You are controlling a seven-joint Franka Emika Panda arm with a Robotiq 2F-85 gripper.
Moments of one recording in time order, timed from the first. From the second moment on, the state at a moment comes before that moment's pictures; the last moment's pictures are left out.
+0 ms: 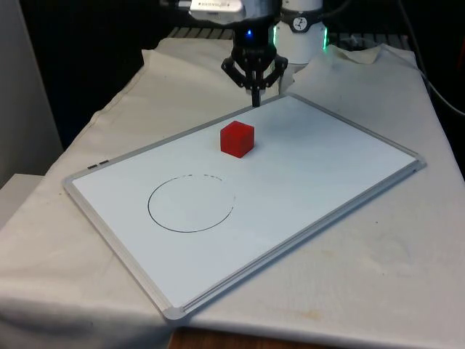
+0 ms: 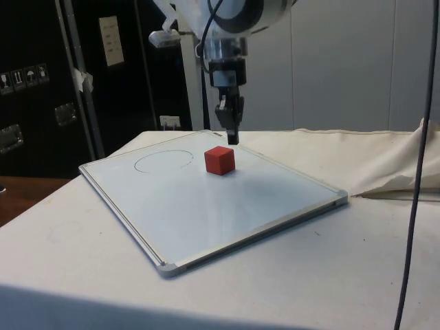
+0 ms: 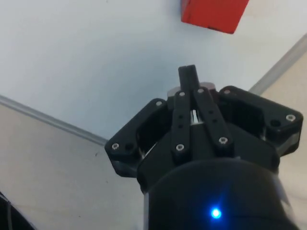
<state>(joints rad) 0.21 0.16 -0.36 -2.37 0.16 2.50 -0.28</state>
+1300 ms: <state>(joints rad) 0.21 0.39 -0.38 -2.27 0.27 2.63 -0.44</state>
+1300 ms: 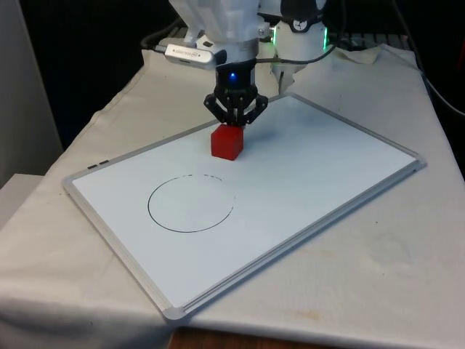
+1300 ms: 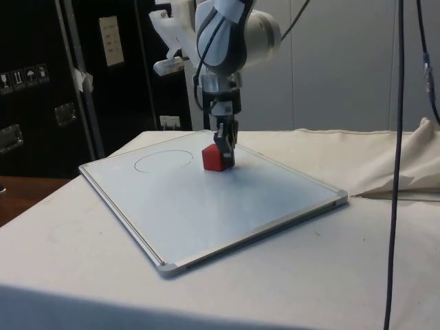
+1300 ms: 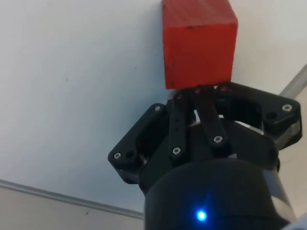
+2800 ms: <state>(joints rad) 0.21 0.61 -0.41 -1.93 0.19 2.58 -0.44</state>
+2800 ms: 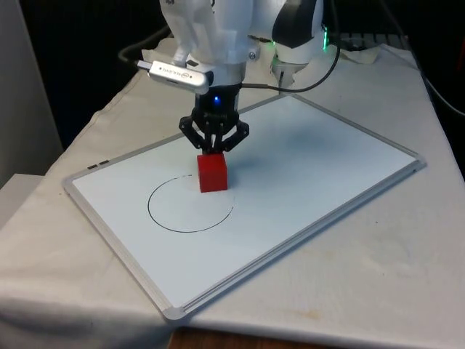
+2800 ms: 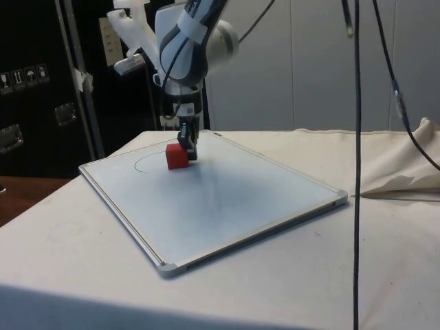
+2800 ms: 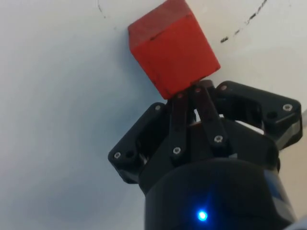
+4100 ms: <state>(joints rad) 0.22 0.66 -0.44 -1.81 0.13 2.48 -0.30</state>
